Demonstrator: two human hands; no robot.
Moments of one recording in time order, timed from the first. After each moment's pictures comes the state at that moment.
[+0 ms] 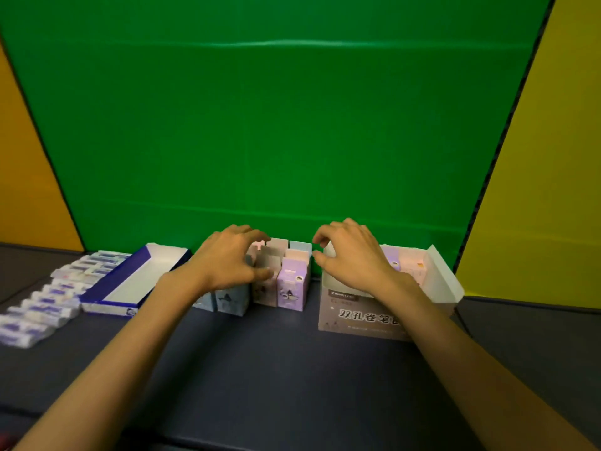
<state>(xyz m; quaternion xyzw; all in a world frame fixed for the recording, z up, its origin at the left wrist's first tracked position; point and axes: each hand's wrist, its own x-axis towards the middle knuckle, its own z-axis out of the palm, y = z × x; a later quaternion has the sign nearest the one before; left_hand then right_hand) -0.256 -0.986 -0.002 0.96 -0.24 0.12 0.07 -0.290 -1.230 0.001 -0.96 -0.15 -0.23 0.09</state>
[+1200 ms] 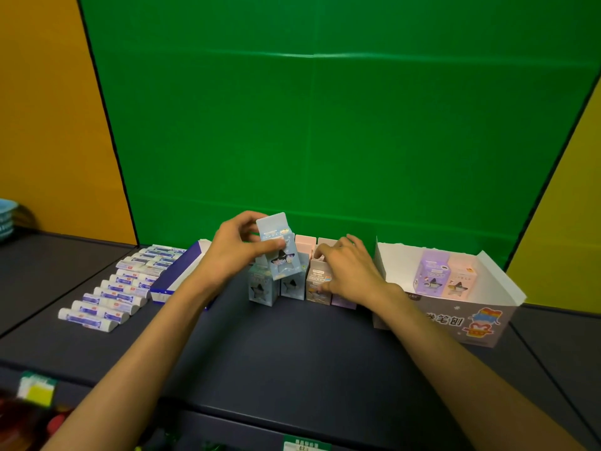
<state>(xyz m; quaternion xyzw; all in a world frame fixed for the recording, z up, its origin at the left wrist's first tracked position) -0.276 -0.896 -0.001 0.78 -0.17 0.11 0.60 -0.268 -1.129 -0.033 -0.97 -0.16 -0.16 -0.04</state>
